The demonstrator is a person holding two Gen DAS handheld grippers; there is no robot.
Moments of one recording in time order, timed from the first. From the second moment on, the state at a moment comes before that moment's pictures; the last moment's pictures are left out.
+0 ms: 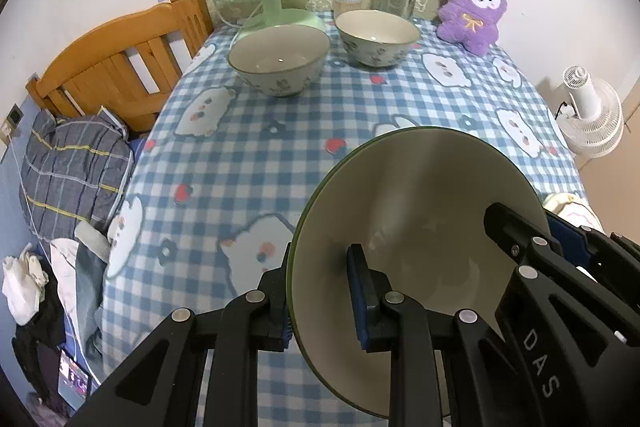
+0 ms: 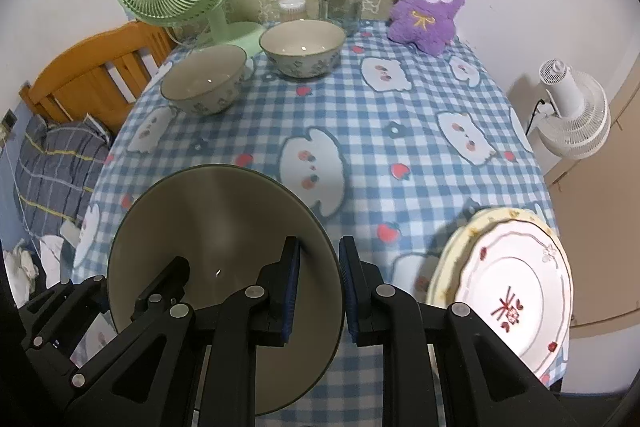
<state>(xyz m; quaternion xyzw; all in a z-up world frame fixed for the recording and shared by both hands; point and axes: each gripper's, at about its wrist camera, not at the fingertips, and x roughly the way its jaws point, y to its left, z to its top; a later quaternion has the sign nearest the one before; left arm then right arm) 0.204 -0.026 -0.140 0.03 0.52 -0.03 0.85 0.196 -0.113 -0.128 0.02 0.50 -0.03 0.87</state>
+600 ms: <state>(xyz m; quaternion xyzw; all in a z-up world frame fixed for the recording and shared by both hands) 0.182 -0.053 -0.177 0.01 0.54 -0.03 0.84 0.178 -0.141 -0.168 0.01 0.53 -0.03 0.85</state>
